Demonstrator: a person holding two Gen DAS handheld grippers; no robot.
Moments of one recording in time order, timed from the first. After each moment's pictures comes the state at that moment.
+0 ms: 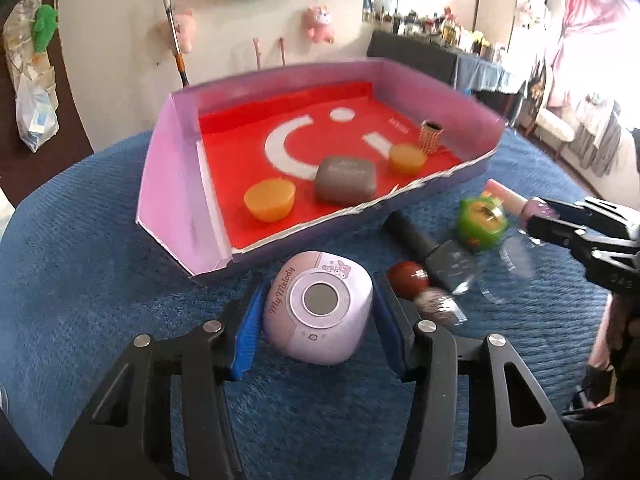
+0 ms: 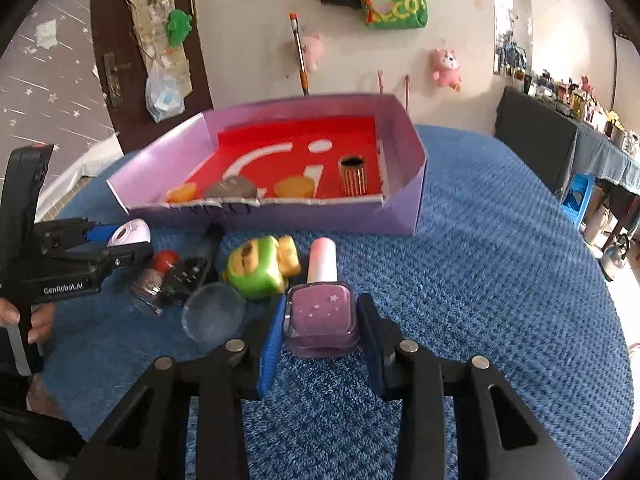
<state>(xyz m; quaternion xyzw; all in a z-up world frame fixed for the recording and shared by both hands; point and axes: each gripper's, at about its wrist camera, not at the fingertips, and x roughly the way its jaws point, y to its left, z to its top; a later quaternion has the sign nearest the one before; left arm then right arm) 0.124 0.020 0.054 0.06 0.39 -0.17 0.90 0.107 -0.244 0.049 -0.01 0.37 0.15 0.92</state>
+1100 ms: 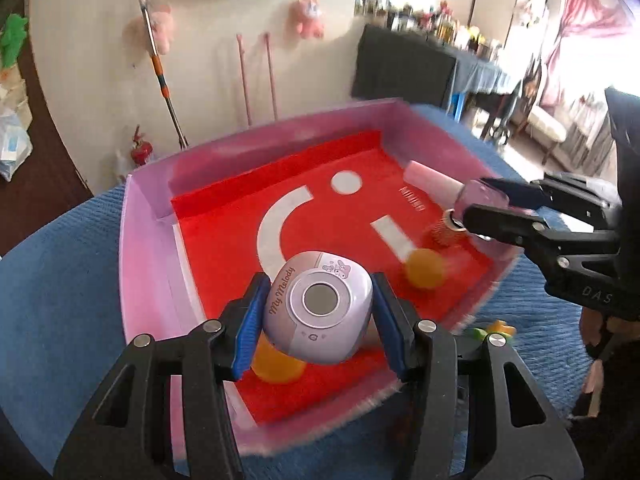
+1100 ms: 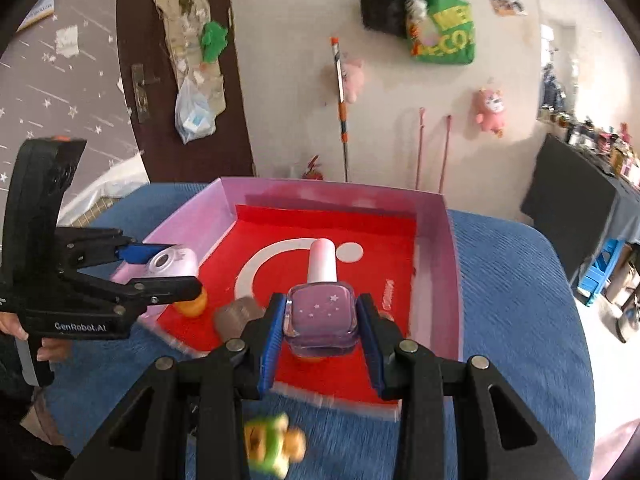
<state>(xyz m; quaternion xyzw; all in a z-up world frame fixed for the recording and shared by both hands) 0.247 -0.007 0.097 0.07 0.44 -0.19 0.88 0.231 -0.215 0.113 -0.04 0.35 0.22 0.91</state>
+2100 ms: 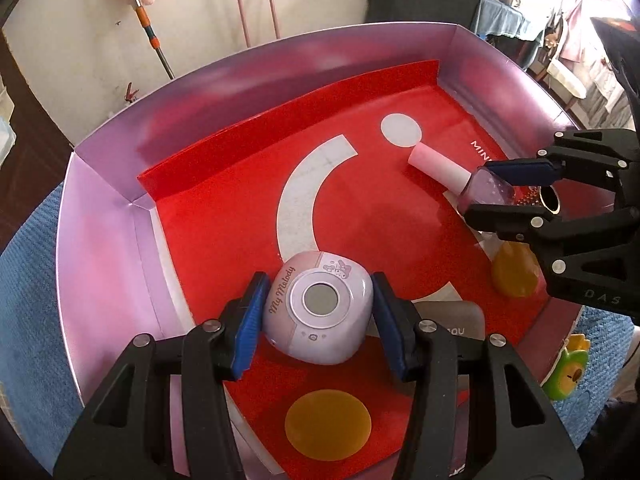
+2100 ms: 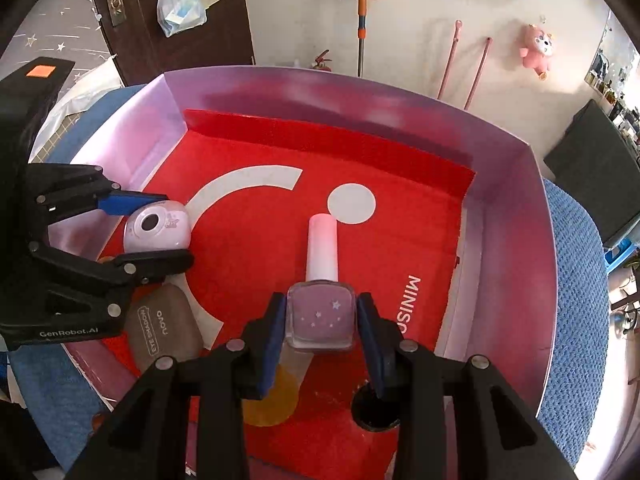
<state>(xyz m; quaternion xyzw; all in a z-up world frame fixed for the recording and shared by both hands) 0.302 -0.014 0.050 0.11 0.53 -0.17 0.83 0.327 -0.176 0.050 -0.13 0.51 0.22 0.82</state>
